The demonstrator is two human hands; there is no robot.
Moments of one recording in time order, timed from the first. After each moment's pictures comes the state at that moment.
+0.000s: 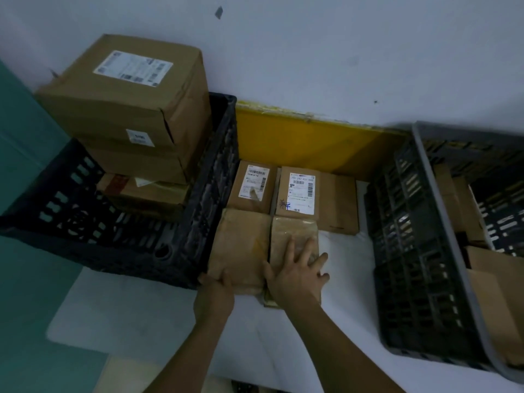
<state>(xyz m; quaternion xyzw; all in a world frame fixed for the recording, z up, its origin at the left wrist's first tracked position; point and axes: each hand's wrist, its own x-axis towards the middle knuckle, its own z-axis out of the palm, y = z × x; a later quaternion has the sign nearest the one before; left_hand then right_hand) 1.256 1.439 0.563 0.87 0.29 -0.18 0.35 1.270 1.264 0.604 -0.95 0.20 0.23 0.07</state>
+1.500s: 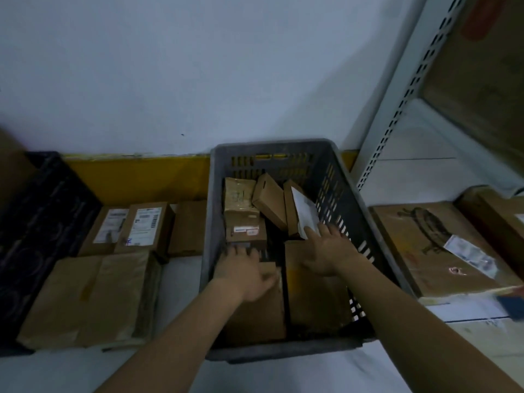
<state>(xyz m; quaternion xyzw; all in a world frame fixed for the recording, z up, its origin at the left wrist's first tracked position) 1.245 1.009 0.718 0.93 -0.26 -0.26 -0.04 1.216 0.767 0.690 -0.97 0.11 0.21 -0.01</state>
